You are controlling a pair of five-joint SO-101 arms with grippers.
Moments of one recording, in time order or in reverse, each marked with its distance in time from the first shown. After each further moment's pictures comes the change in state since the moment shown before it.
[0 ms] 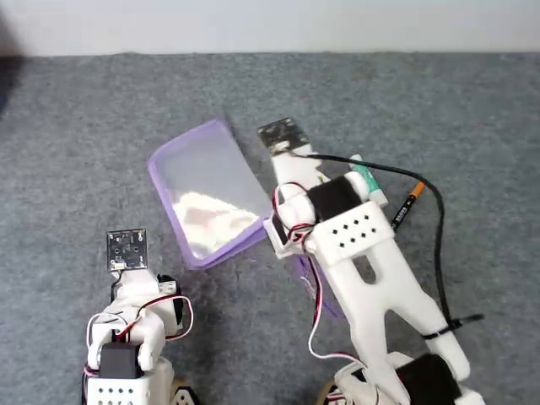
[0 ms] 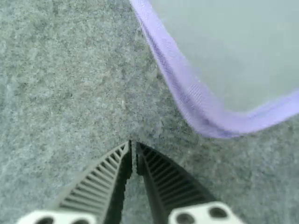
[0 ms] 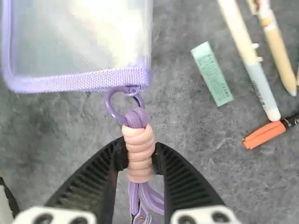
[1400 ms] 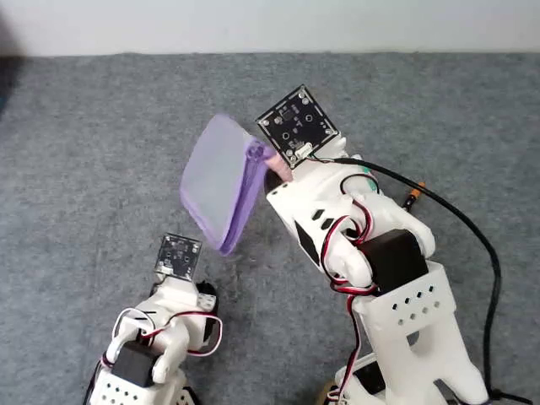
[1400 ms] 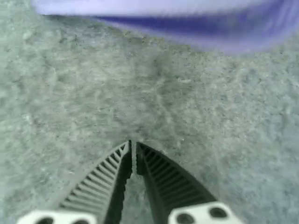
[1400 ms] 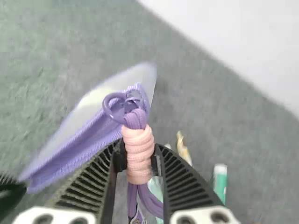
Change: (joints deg) left arm 21.5 0.0 0.0 0.0 0.0; right arm 0.3 -20.6 -0.4 -21.3 20.6
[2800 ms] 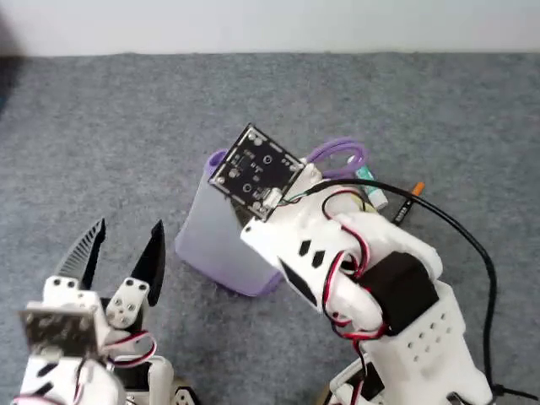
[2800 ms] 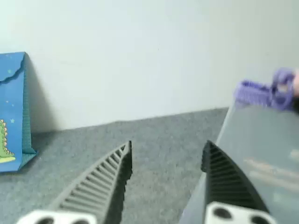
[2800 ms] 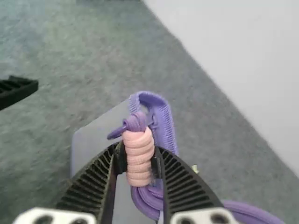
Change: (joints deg) left arm -22.2 -0.1 -46.5 1.1 -14.9; right arm -12.9 -0.4 -10.8 11.6 6.6
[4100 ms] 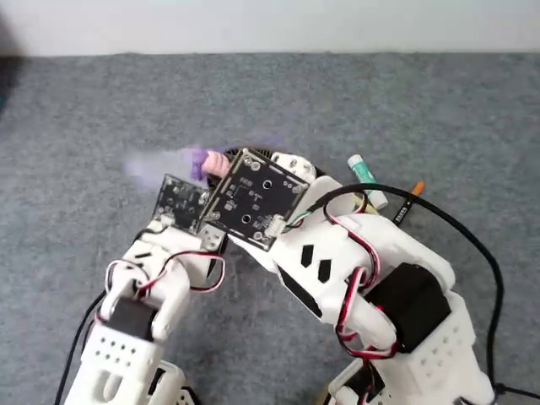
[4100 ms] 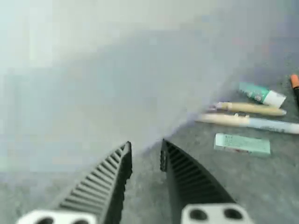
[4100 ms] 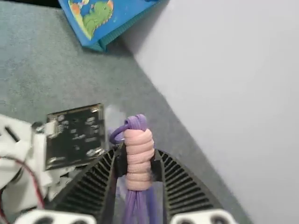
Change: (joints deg) left arm 18.8 39.3 20.0 -35.8 0.8; right arm -2.9 -0.1 -5.1 -6.9 6.8
